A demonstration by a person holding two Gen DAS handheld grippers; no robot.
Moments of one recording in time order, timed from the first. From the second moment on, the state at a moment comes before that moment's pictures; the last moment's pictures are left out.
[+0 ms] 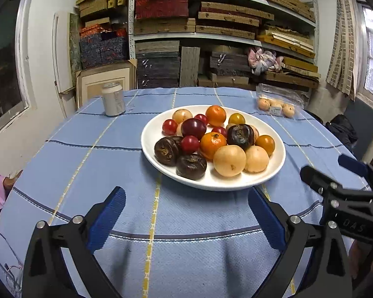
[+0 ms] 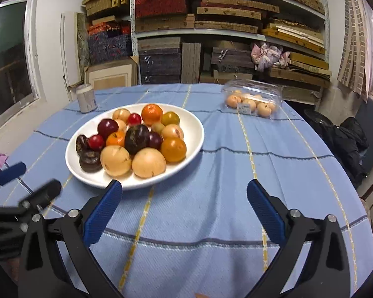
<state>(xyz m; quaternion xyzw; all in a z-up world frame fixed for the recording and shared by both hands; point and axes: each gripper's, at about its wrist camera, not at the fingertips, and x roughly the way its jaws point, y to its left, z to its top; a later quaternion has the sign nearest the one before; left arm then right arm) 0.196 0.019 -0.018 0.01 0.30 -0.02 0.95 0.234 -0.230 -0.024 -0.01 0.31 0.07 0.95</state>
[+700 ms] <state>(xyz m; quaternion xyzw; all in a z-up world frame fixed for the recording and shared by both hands) 0.195 0.025 -0.015 -0.03 0.32 -0.05 0.95 0.240 -0.246 -0.024 0.05 0.35 0.07 0.93</state>
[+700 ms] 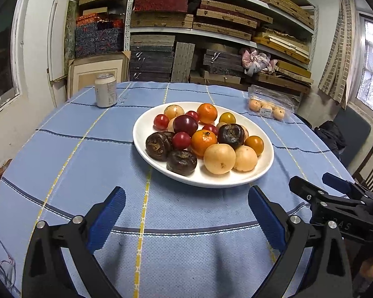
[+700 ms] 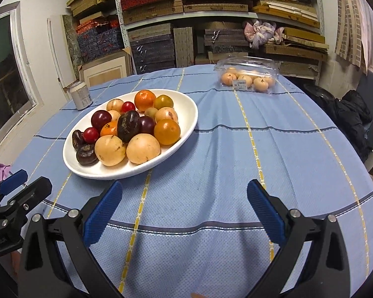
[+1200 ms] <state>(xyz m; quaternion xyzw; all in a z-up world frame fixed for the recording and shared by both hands) 0.194 0.018 -0.015 -0.02 0.32 -0.06 0.94 0.241 -0.247 -0.025 0.05 0.35 0.07 0.93</state>
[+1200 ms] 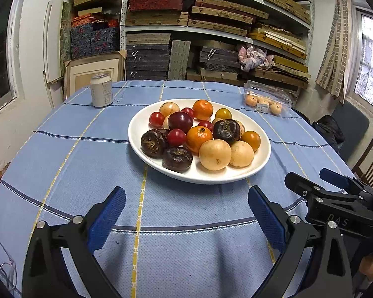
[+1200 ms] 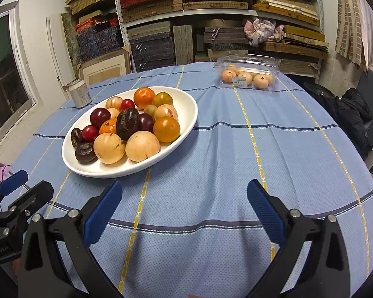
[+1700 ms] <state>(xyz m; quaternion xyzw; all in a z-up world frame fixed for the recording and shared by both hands) 0.192 0.017 -0.016 0.00 0.32 -0.05 0.95 0.241 -0.247 -0.027 0.05 0.36 0.07 0.93</state>
